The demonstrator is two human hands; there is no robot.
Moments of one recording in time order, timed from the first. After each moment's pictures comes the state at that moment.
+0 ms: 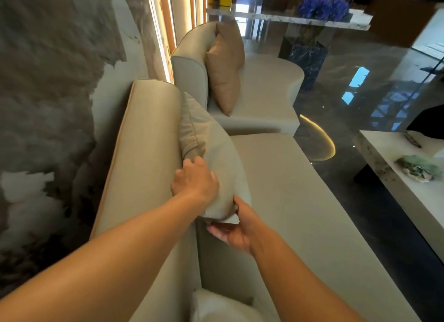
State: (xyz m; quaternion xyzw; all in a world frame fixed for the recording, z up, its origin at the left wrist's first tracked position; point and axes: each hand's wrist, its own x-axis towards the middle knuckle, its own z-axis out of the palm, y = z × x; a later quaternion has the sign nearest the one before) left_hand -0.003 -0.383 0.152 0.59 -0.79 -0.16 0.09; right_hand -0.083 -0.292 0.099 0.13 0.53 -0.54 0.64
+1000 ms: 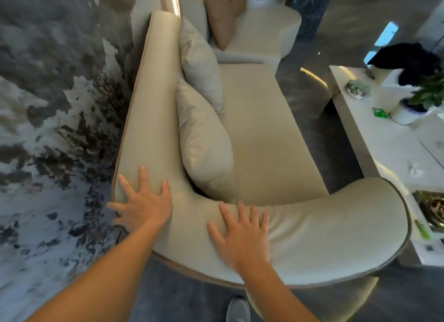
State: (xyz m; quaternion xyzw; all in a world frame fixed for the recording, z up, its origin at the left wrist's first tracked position) left_hand 0.256 0.213 0.128 0.79 -0.59 -0.17 0.02; right_hand 0.096 0.363 0.134 -0.54 0.82 -0.01 0.18
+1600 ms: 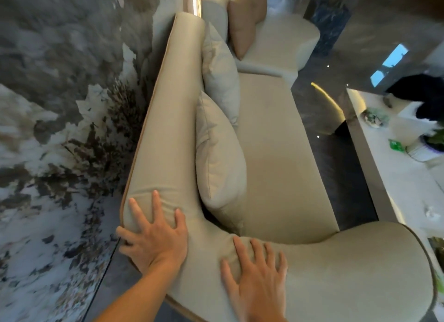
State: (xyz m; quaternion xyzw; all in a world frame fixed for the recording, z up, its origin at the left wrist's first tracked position) left_hand 0.249 0.168 0.117 0.82 -0.56 -0.11 0.06; right_hand 0.113 0.303 0.150 -0.48 0.87 -0.03 0.13
